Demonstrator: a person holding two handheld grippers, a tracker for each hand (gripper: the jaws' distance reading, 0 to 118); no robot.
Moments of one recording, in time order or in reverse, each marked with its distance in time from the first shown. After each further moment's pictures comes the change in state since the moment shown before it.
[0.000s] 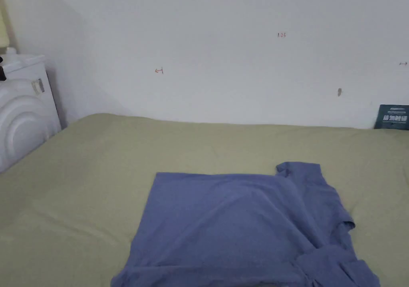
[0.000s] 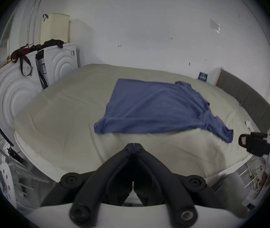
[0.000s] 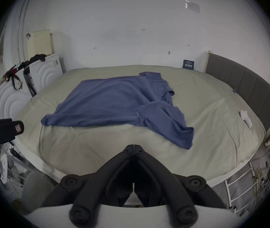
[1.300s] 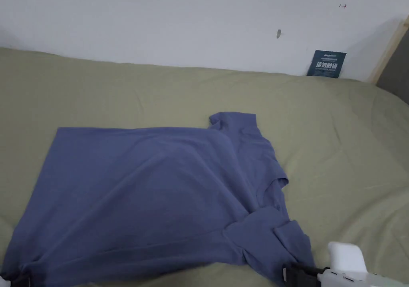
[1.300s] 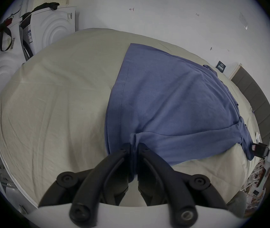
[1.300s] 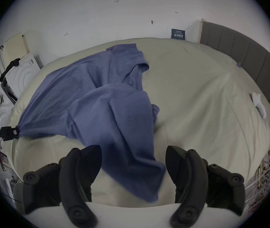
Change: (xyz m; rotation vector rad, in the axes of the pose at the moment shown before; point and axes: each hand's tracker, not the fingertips) left arm -0.055 0.054 -0.187 -0.257 -0.030 0.118; right arm 0.148 0.024 -0.161 -0.219 -0.039 -0.150
